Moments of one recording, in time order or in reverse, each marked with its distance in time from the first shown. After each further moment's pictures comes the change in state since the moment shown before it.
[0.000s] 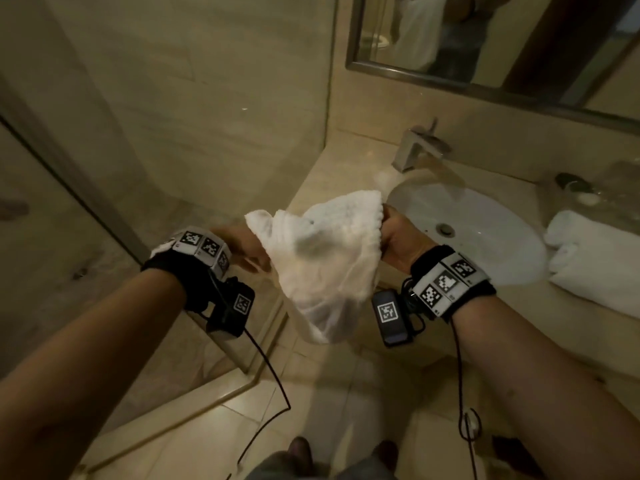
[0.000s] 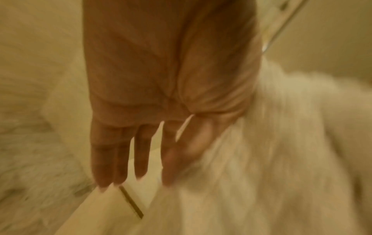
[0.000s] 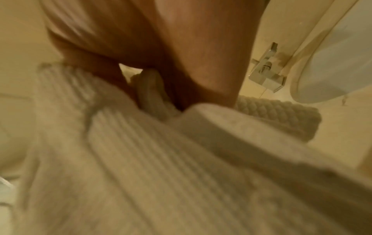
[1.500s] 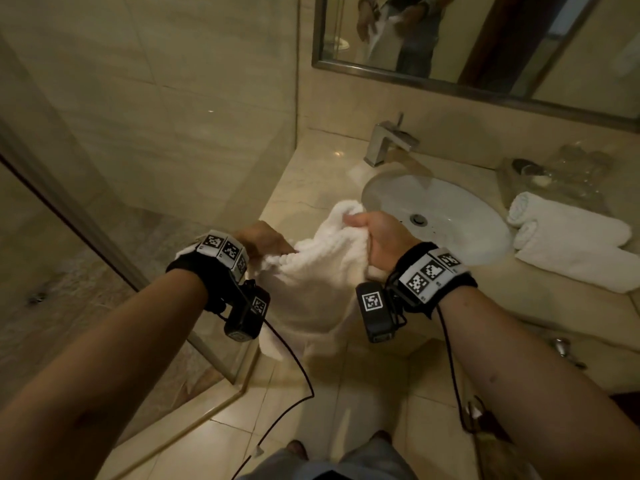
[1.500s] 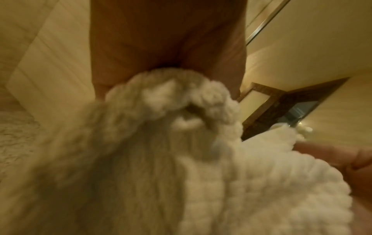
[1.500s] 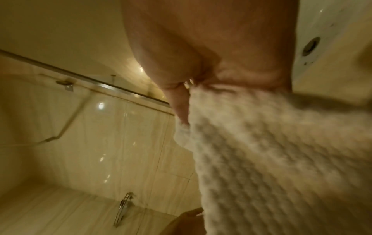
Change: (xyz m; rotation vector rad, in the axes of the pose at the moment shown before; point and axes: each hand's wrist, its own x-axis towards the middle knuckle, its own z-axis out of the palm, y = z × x) left_hand 0.041 0.012 0.036 0.298 0.058 0.238; right_hand -0.009 0.015 -0.004 -0.077 0.351 0.309
